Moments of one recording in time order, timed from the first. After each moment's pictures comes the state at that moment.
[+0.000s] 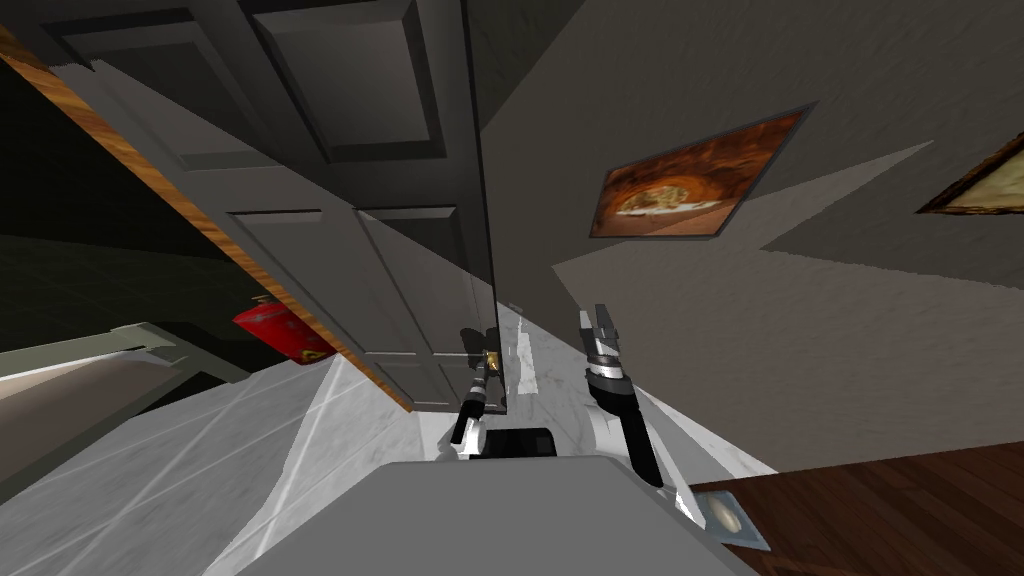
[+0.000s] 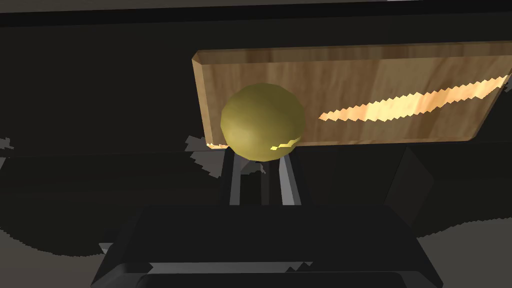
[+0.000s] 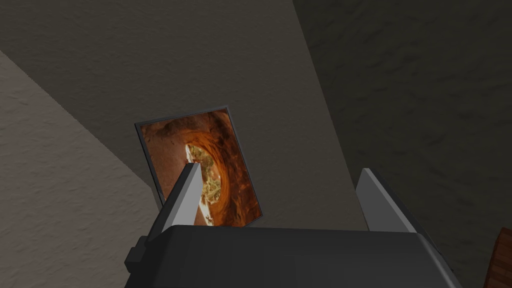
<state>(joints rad) -0.08 -0.01 -0.33 -0.70 0.40 -0.82 -0.30</state>
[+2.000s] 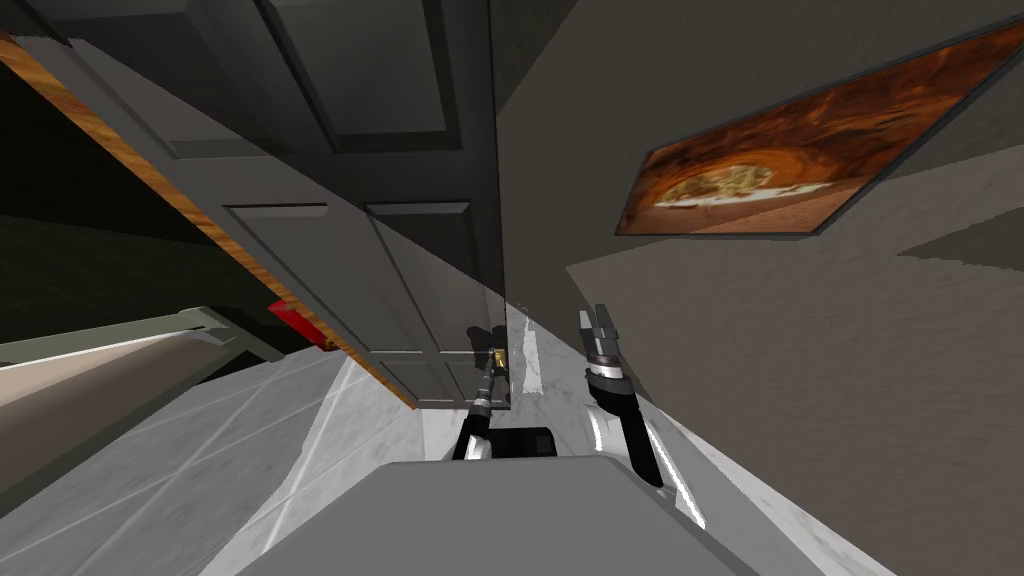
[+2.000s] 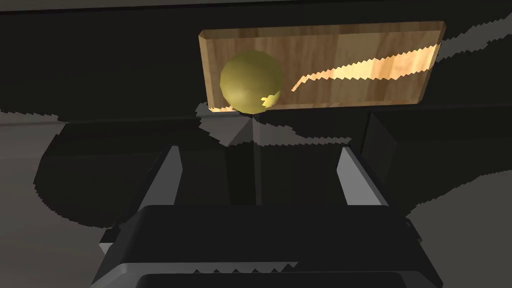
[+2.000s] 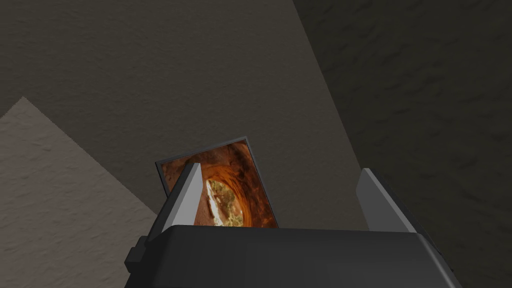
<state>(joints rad) 0.05 0.02 -0.52 -0.87 0.54 -0.83 -0.44</state>
